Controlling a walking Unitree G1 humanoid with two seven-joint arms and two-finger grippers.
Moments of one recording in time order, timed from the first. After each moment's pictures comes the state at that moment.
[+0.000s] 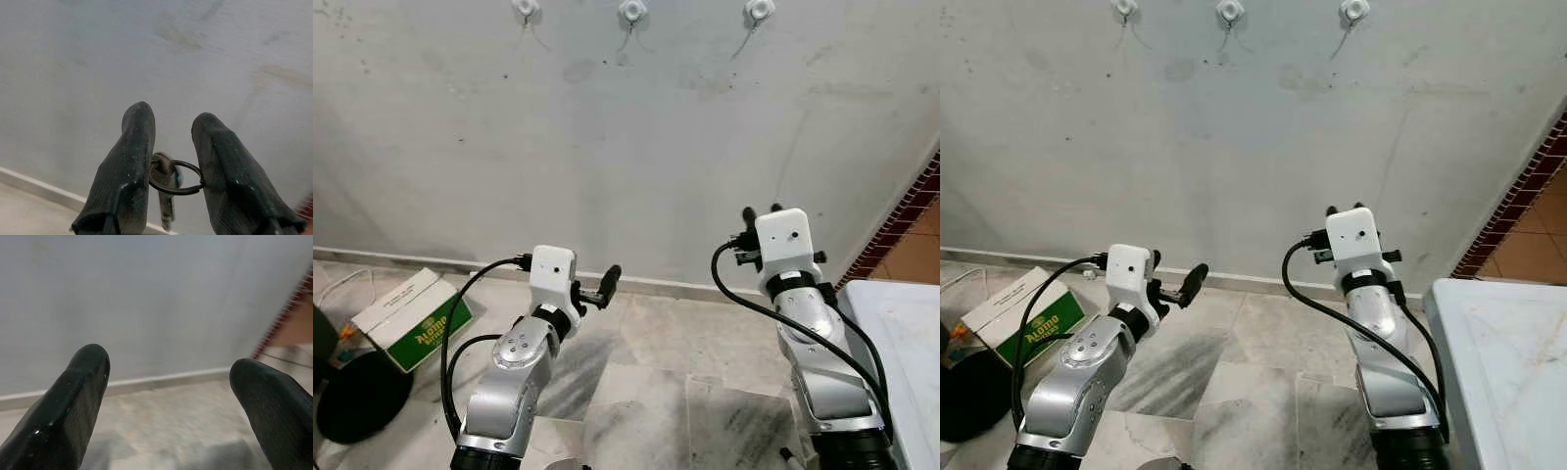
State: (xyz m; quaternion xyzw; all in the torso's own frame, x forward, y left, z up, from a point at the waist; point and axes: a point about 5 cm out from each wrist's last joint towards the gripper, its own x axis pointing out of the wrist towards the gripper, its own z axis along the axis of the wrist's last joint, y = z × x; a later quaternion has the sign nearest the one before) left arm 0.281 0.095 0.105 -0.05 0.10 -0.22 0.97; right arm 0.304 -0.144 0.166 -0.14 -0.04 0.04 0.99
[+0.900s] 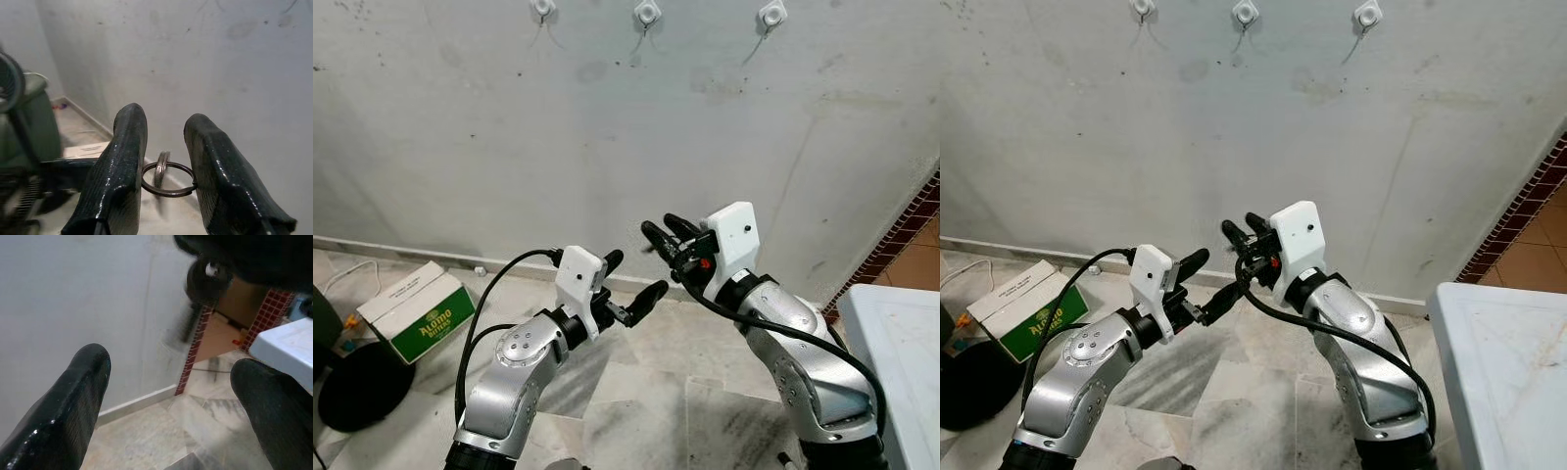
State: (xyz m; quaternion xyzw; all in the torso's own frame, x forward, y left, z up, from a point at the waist) left arm 0.273 0.080 0.126 -0.06 0.03 -0.39 0.92; right arm 0.276 -0.091 0.186 0.01 -0.01 0.34 0.94
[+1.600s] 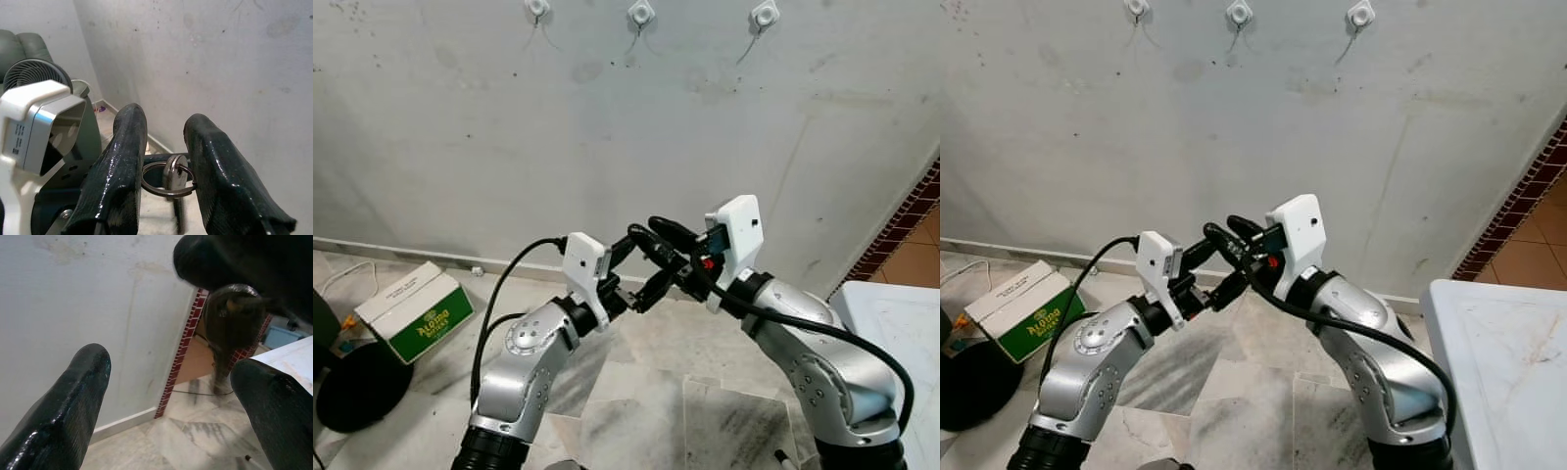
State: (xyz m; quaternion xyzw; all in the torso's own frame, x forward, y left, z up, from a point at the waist) left arm 0.282 0.064 0.135 -0.12 -0.01 -0.41 0.90; right arm 0.266 -0.092 0.200 0.05 0.01 0.40 0.91
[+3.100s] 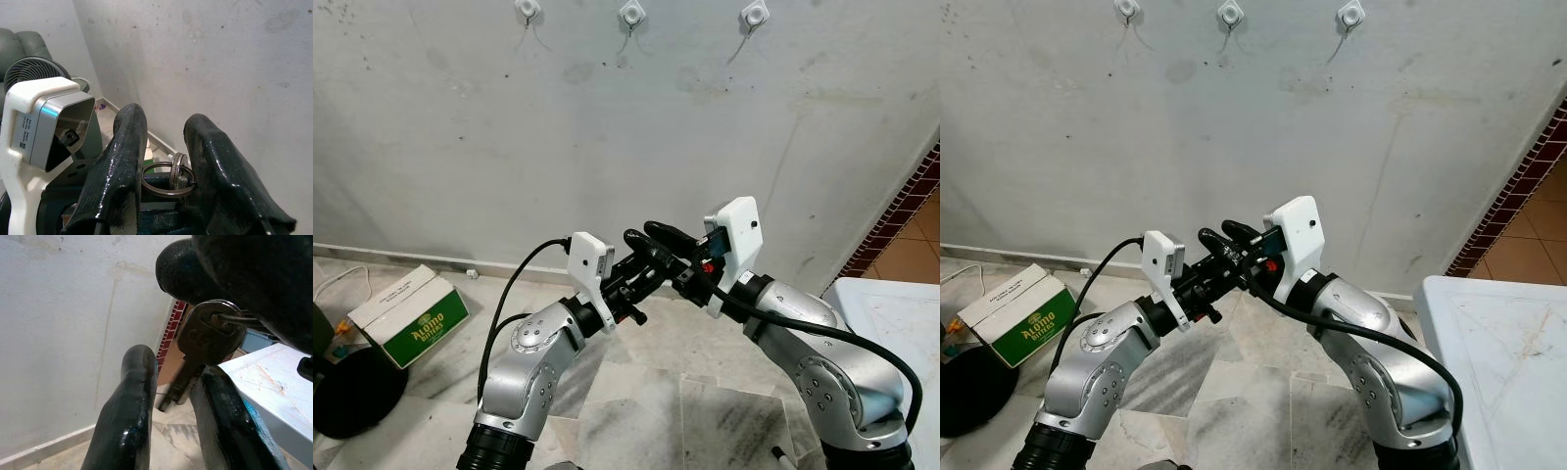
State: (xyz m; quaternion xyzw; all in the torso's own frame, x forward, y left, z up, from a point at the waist) left arm 0.280 0.061 0.135 -0.15 0.00 -0.43 0.89; right arm 0.263 -0.091 0.200 0.05 0.02 0.41 0.91
